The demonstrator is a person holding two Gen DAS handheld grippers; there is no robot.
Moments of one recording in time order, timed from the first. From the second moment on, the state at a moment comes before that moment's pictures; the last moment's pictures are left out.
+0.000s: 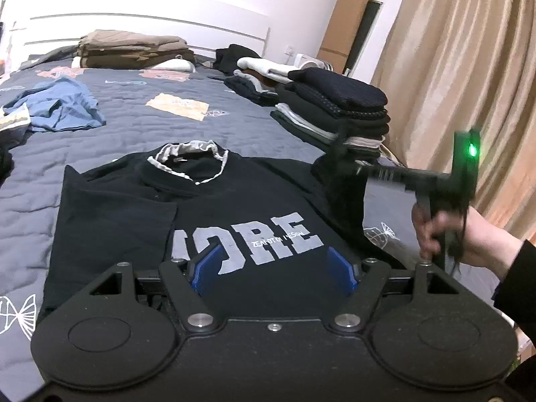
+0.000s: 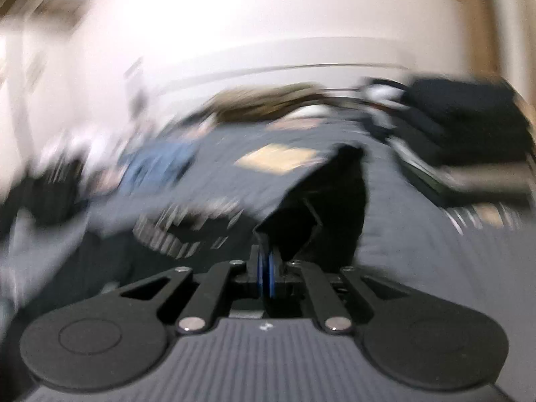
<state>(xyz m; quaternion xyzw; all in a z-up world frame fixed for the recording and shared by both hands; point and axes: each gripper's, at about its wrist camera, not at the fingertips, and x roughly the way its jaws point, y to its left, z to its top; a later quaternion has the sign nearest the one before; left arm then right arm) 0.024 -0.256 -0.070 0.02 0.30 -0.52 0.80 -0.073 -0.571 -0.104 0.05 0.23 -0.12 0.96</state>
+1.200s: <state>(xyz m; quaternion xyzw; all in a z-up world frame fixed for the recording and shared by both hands) 0.022 -0.326 -0.096 -0.01 0.37 -0.57 0.73 -0.129 -0.589 -0.145 0.09 0.36 -0.19 0.91</state>
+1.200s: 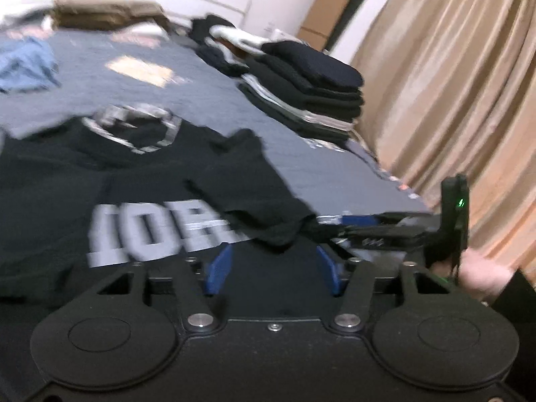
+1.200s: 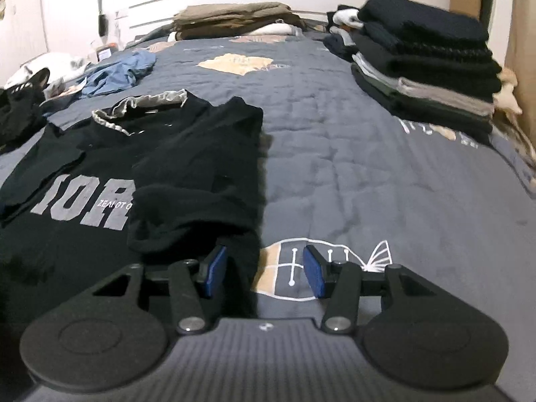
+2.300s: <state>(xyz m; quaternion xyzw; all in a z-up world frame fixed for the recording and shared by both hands) 0.083 -0.407 -0.143 -0.23 0.46 -0.55 0.65 -0.117 -0.600 -0.165 0.10 0.38 -0.18 0.90</state>
